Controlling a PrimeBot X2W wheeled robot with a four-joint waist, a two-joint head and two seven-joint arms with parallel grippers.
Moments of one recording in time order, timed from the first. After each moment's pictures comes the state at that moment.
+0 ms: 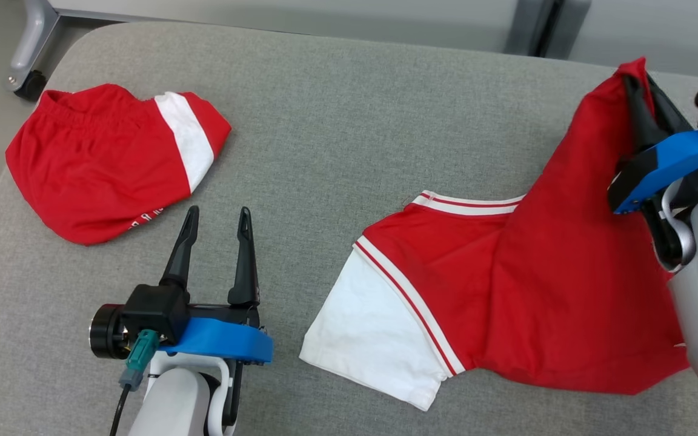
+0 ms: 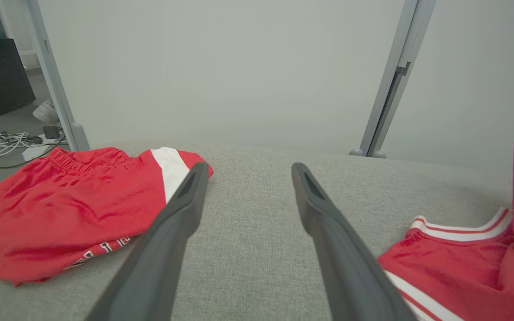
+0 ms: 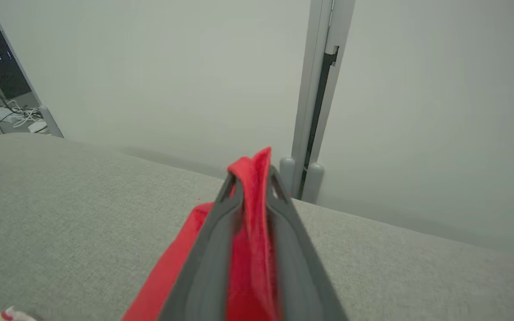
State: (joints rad) left arm -0.23 0.05 -0.22 0.24 -0.21 0.02 -0.26; right arm -0.76 -0.29 0.07 0.63 0.20 0.13 -0.09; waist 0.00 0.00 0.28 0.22
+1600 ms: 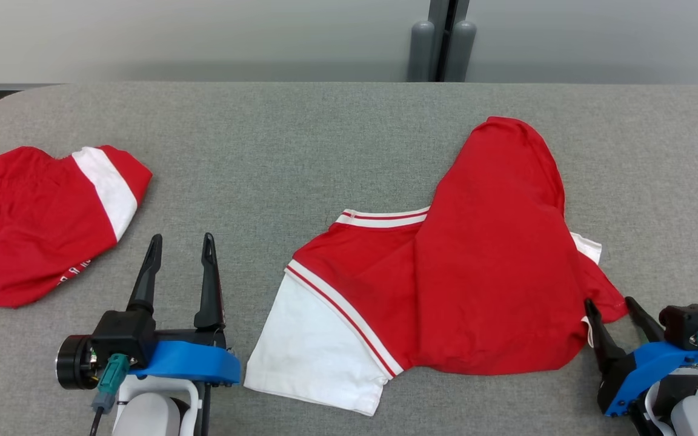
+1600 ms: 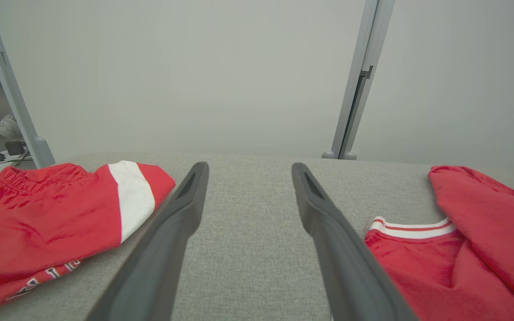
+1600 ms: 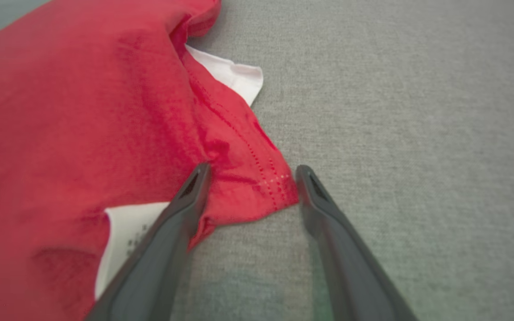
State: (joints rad) left arm -0.16 0.05 -0.10 0.24 -0.15 -0.02 -0.26; right arm -0.25 -0.25 0.05 0.65 0.29 0.13 -0.14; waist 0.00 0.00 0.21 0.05
